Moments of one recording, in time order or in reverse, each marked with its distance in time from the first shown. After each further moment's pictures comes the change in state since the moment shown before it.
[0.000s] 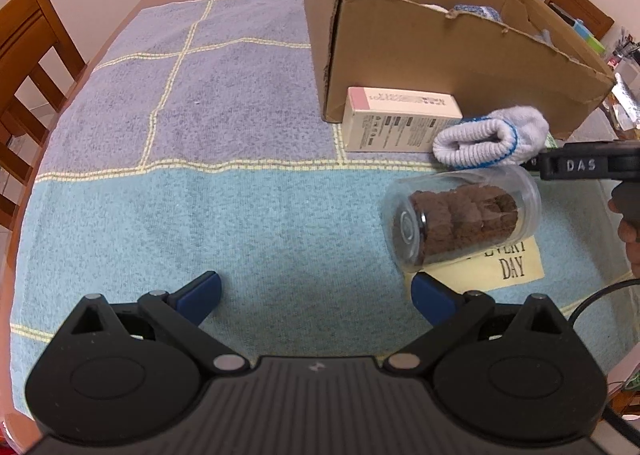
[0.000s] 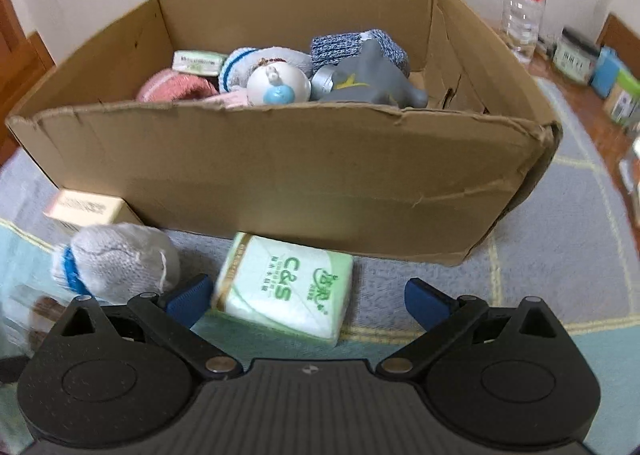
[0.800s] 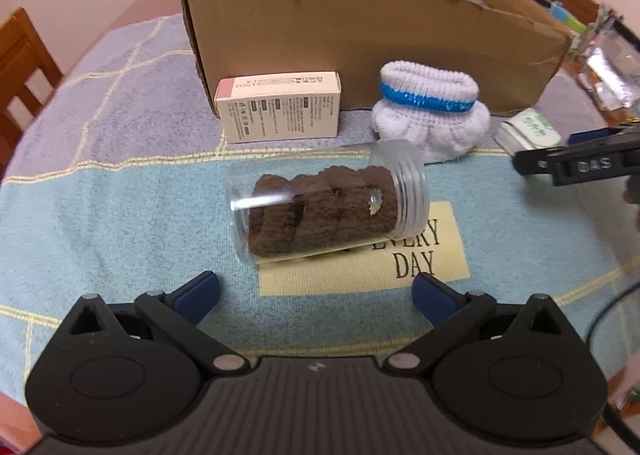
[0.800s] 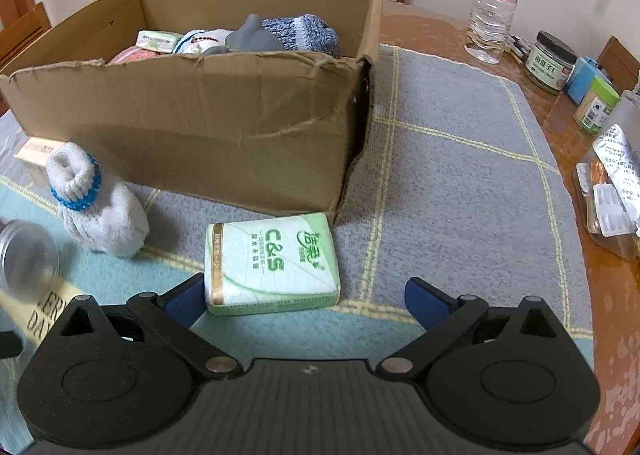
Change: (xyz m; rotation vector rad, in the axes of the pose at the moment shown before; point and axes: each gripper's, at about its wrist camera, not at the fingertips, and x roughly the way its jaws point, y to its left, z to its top) left arm 0.017 -0.094 -0.018 0.022 -0.060 0.069; right arm -0.014 -0.075 -0.023 -0.096 0.007 0.012
